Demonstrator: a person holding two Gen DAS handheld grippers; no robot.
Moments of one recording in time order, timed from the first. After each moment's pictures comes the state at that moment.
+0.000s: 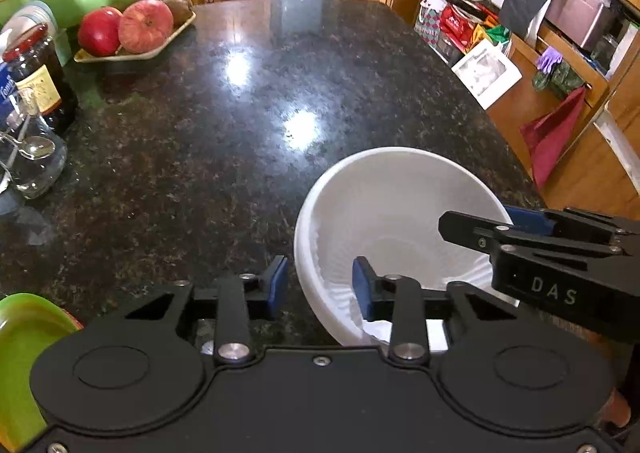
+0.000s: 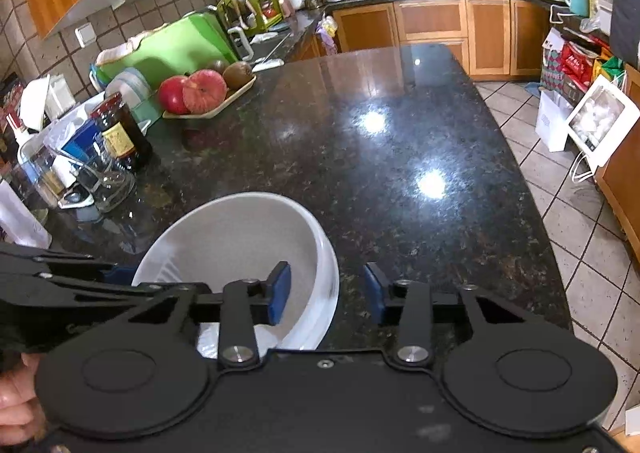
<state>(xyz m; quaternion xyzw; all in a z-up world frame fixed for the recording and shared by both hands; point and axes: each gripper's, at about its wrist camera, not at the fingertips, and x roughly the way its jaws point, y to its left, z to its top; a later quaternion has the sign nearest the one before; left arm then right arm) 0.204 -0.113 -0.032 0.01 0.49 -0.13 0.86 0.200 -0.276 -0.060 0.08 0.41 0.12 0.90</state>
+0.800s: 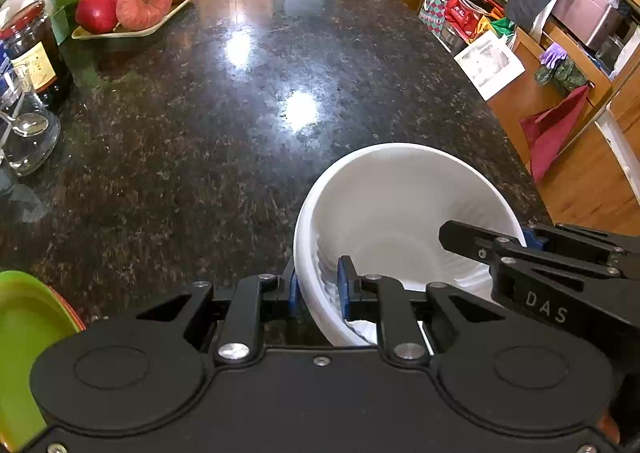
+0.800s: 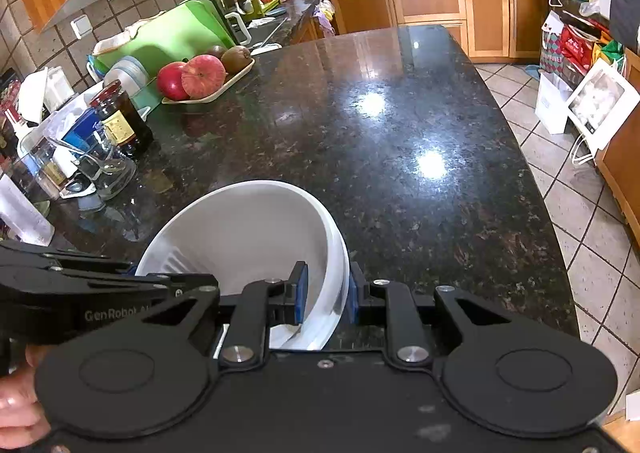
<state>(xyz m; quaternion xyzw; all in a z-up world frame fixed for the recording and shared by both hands) 0.206 -0.117 -0.031 0.00 0.51 -0.12 0.85 0.191 -0.277 -0.059 0.08 0.43 0.12 0.89</state>
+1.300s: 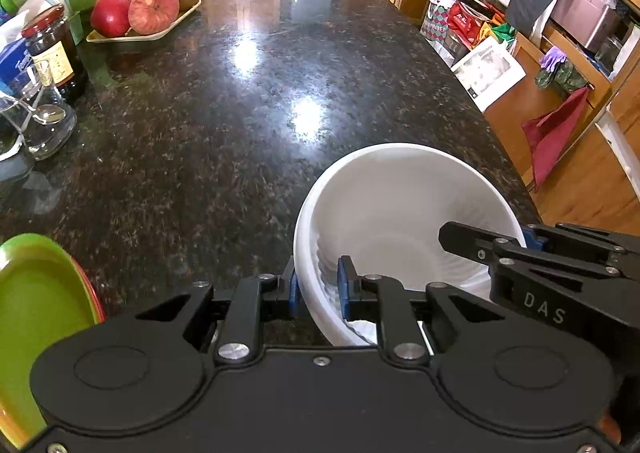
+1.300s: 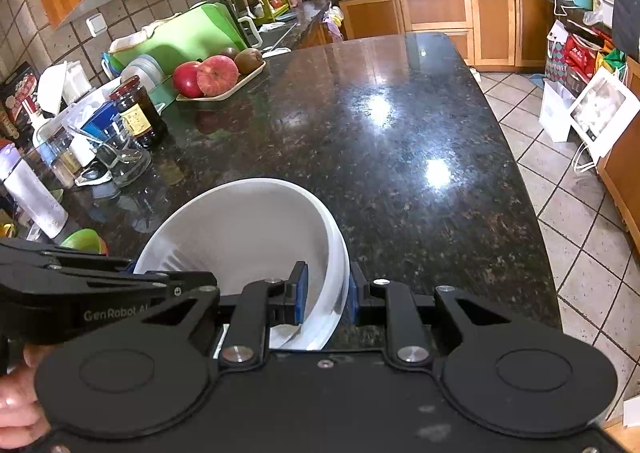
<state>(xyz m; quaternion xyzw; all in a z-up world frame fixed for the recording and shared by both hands) 0.173 -0.128 -0.024 0.00 0.50 -0.11 0.86 0.157 -0.285 -0.051 0.07 0.42 0.13 0.90</state>
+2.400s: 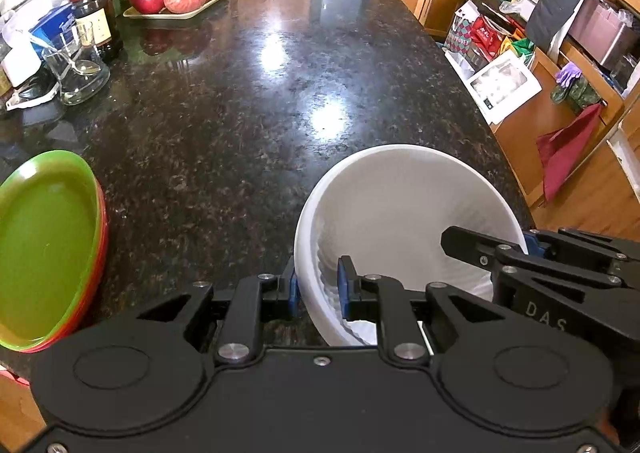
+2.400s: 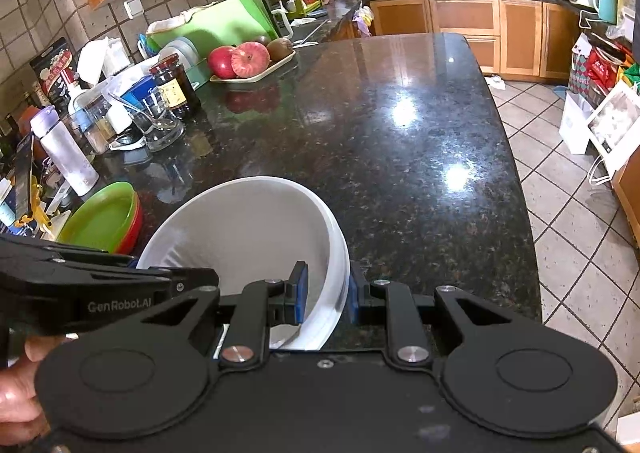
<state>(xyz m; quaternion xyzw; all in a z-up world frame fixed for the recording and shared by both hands) 0.121 -0.141 -0.024 -0.03 0.49 -0.06 0.87 0.113 -0.297 -0.047 0.05 0.41 0.17 0.89</state>
